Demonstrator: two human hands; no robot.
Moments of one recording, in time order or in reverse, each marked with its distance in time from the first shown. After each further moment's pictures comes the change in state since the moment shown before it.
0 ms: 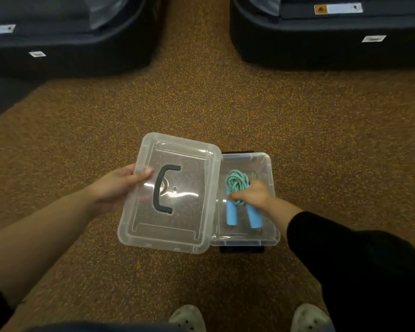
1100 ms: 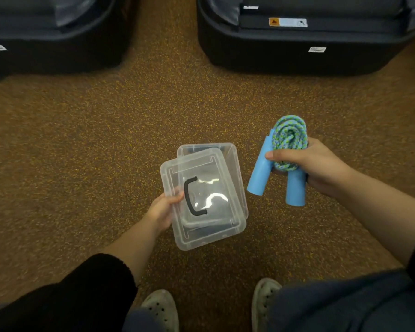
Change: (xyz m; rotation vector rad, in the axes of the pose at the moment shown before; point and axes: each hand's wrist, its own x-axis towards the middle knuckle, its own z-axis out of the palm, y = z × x) left_hand 0.052 -0.098 0.138 -0.453 0.076 -0.102; right_hand -0.157 -0.042 -0.153 0.390 0.039 -0.325
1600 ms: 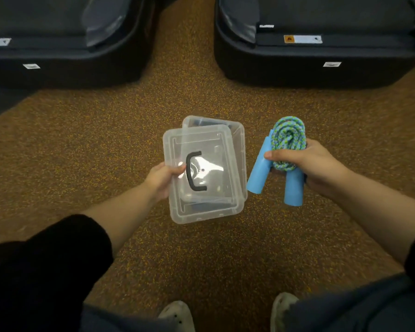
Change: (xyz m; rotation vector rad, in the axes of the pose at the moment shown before) left_hand -0.004 0.111 -0.005 0.110 0.067 0.158; right_hand 0.012 -0.022 0.045 0.061 0.003 -0.010
